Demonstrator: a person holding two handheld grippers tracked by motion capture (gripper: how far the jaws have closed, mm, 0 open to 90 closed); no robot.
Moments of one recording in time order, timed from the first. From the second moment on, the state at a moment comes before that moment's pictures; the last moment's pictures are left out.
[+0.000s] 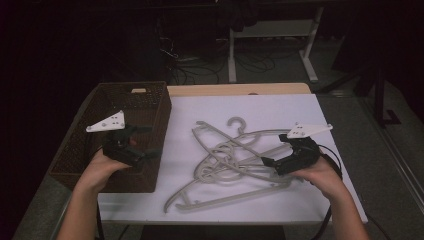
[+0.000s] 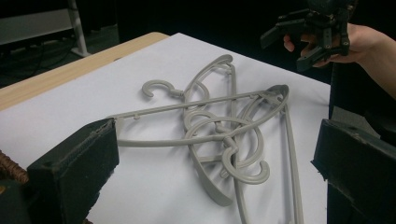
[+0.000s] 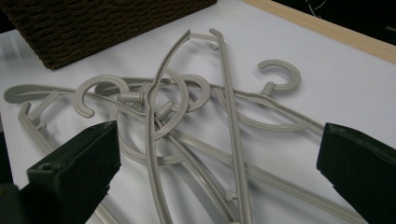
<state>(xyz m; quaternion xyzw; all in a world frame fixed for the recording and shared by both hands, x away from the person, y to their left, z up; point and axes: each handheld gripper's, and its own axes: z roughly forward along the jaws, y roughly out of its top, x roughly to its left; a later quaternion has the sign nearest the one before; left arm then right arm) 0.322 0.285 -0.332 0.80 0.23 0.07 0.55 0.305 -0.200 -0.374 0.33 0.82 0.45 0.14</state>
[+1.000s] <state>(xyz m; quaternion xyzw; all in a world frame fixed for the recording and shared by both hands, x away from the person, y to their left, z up) 0.327 0.215 -0.328 0.79 0.24 0.05 0.56 0.313 -0.194 -0.382 0.32 0.83 0.45 0.13</state>
